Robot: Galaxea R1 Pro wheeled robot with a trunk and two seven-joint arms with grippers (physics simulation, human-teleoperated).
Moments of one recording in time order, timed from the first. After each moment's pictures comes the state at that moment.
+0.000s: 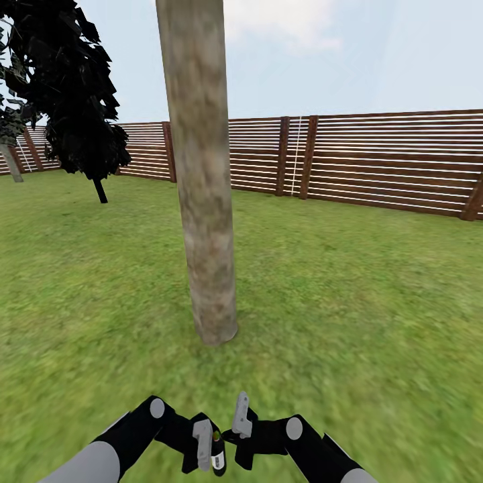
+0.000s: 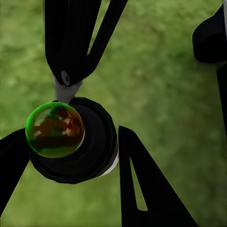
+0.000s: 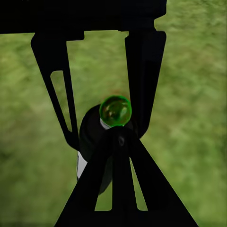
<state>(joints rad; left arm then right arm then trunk) -0.60 0.02 -0.36 -0.45 -0.58 -0.25 -1.02 -0.50 0.11 0.44 -0.54 0.44 -0.25 0.70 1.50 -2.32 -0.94</state>
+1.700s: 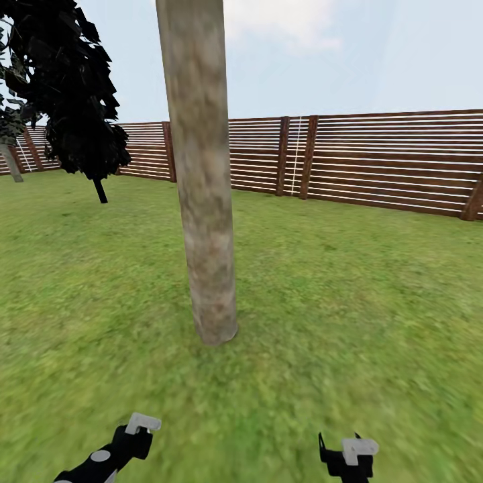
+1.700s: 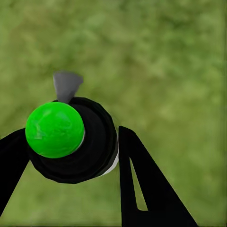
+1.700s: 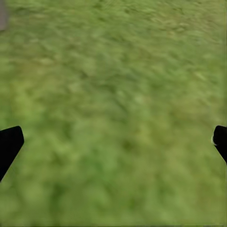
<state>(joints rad) -0.55 0.11 0.22 -0.09 -0.38 -0.22 -0.16 -0.42 -0.03 0.41 -0.06 -0.28 -0.73 -0.21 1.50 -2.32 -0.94</state>
